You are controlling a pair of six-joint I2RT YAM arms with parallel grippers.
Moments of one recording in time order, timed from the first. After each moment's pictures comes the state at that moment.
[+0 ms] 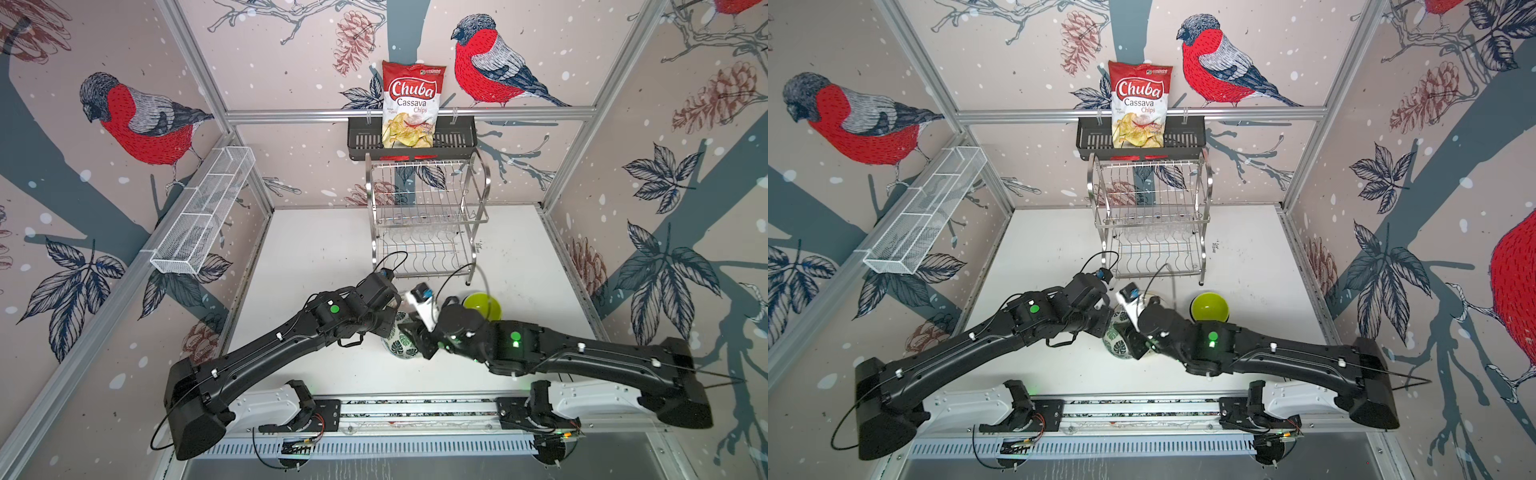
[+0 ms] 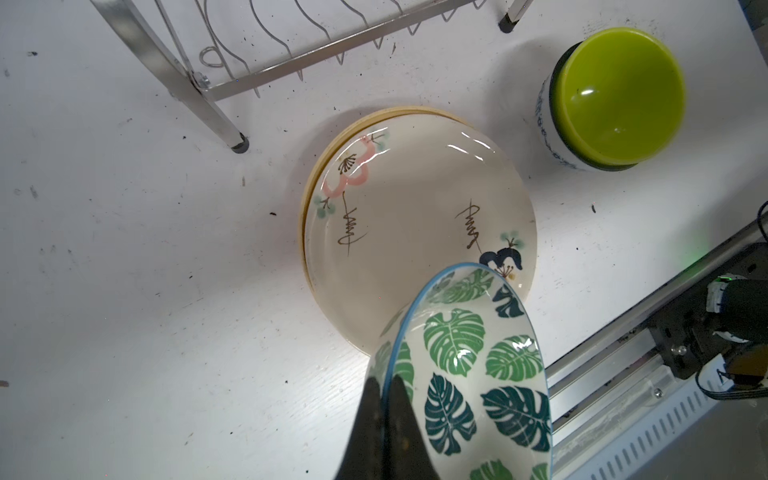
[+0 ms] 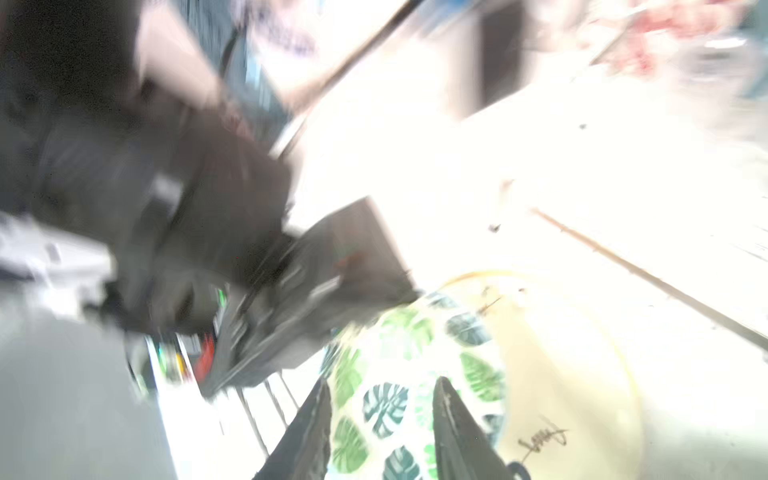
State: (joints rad) left arm -0.93 1.16 1.03 -0.87 -0.09 -0.49; right arm 1.31 1.08 0.91 -0.30 0.26 0.40
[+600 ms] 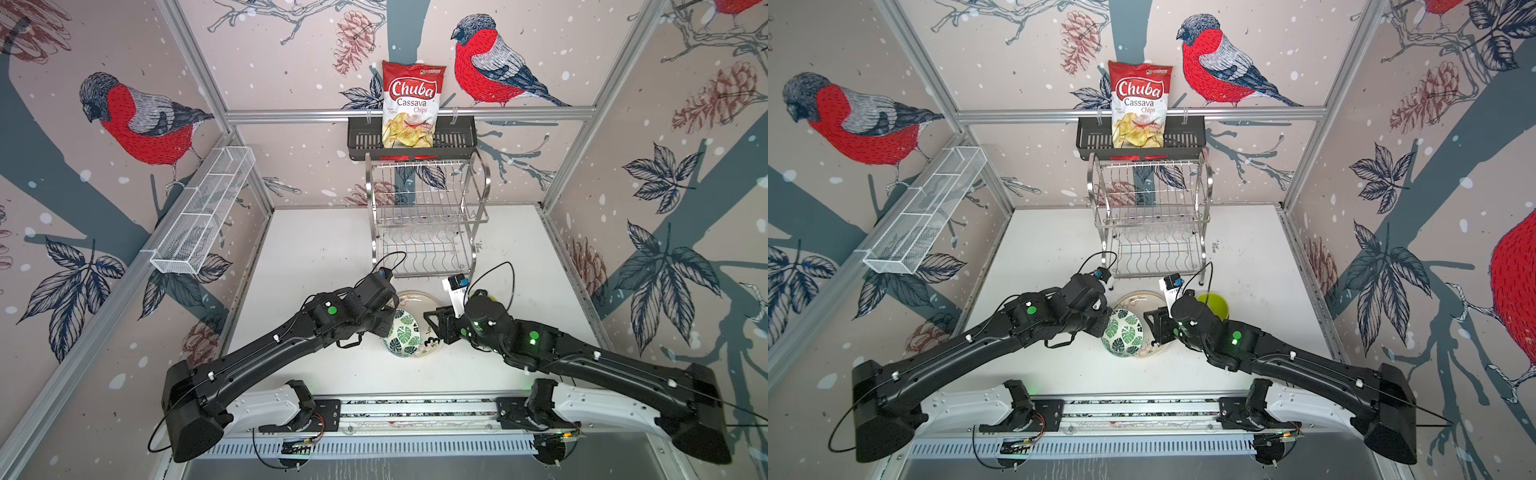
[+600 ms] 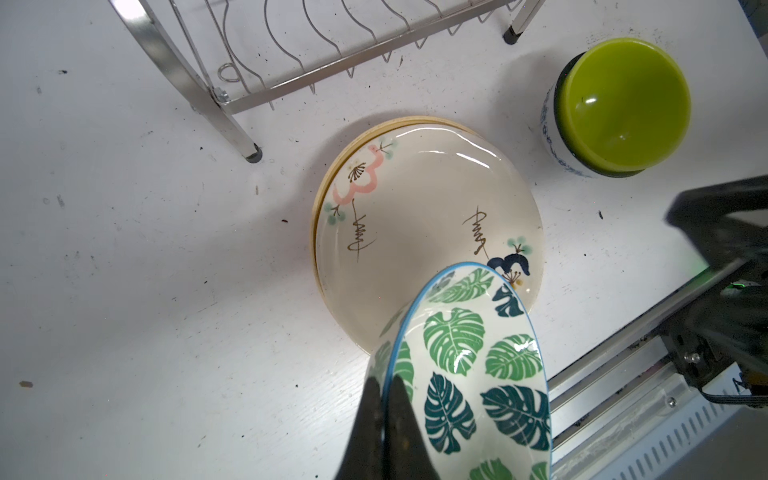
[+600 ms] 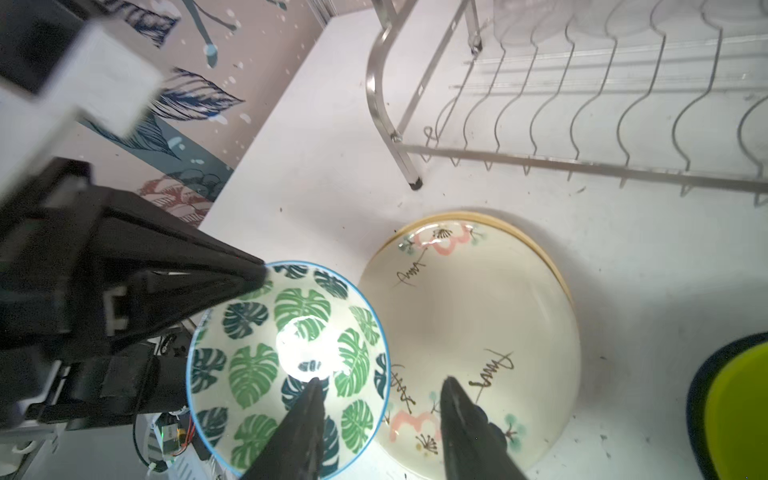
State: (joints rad) left arm -0.93 1.14 1.02 -0.86 -0.12 -0.48; right arm 1.10 1.00 0.70 -0.29 0.14 0.63
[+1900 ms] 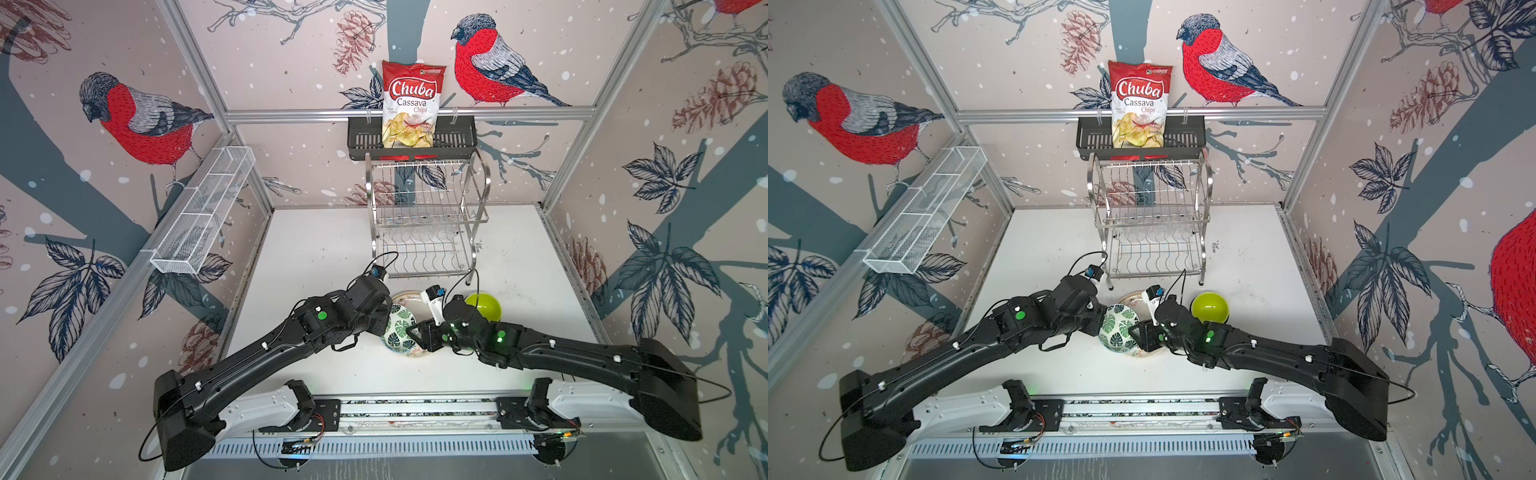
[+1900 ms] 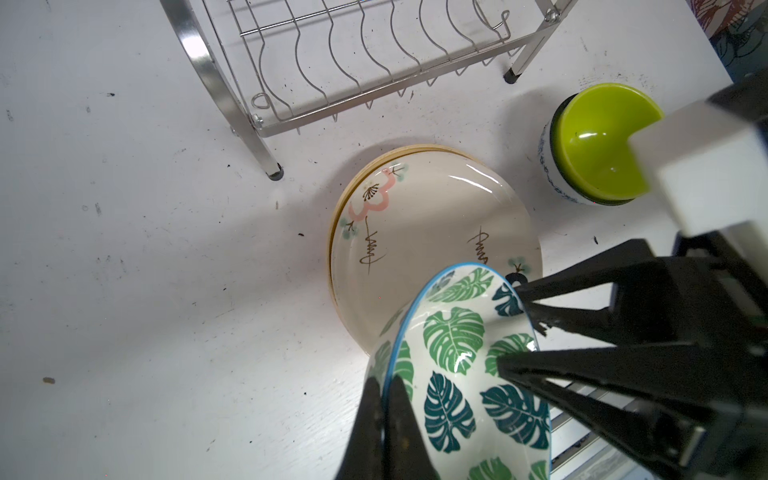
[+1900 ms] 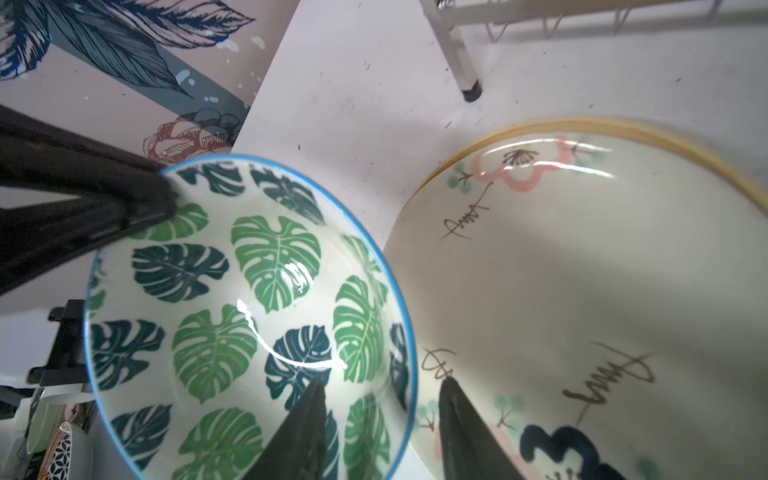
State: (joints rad) left arm -0.93 1.08 1.00 -0.85 -0.17 -0.50; right arm 1.13 1.24 0.63 -0.02 -0.07 0.71
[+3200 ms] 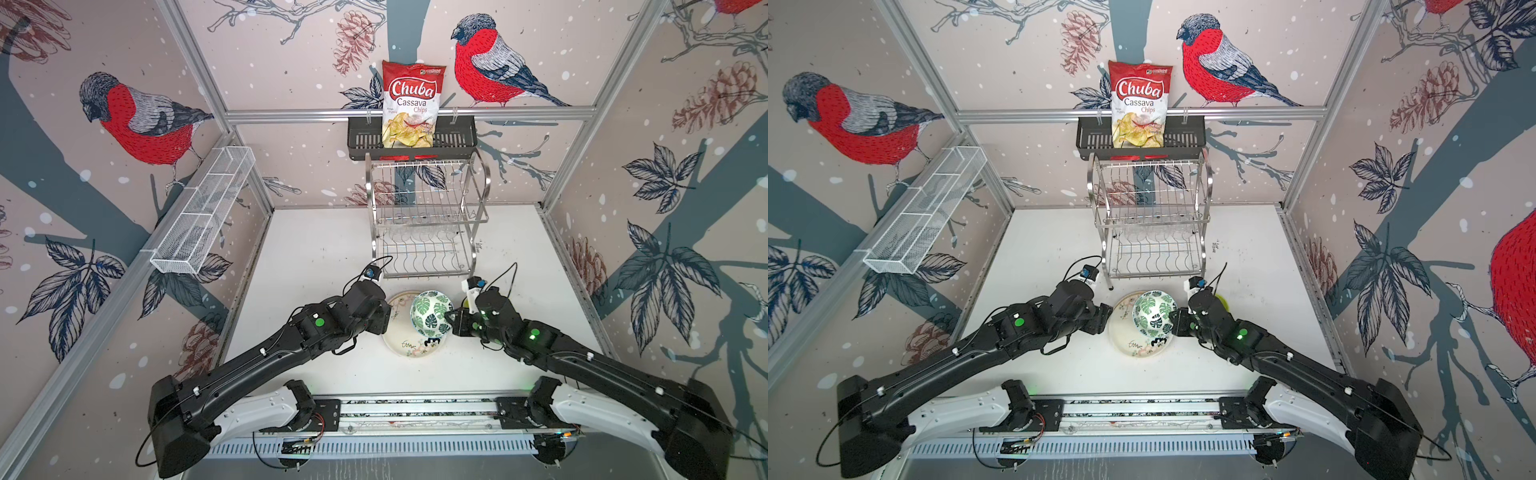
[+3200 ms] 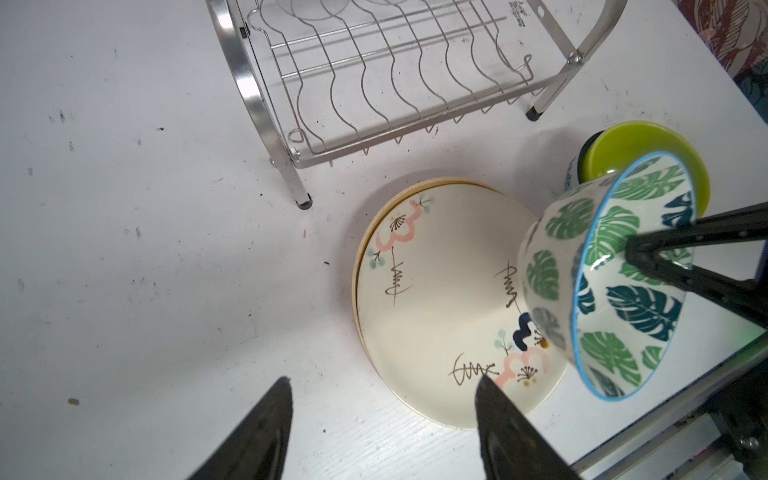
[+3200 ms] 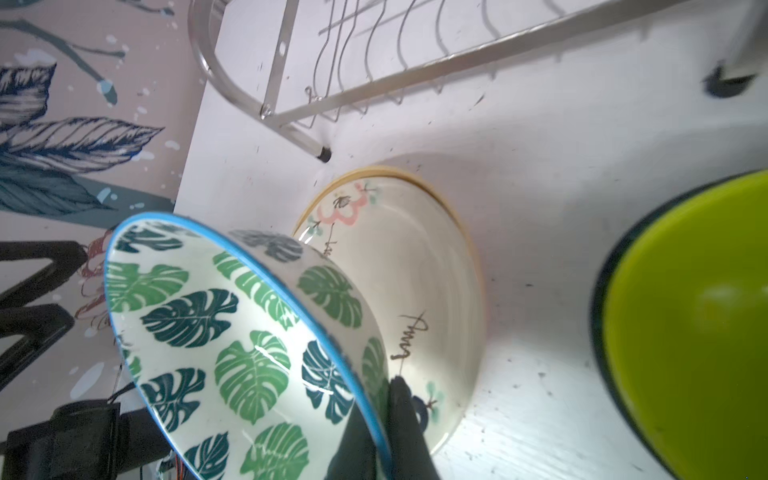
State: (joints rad) left arm -0.91 1.03 0.90 -0.71 -0.26 -0.46; right arm 0.82 0.90 0.53 -0.28 -0.03 0.77
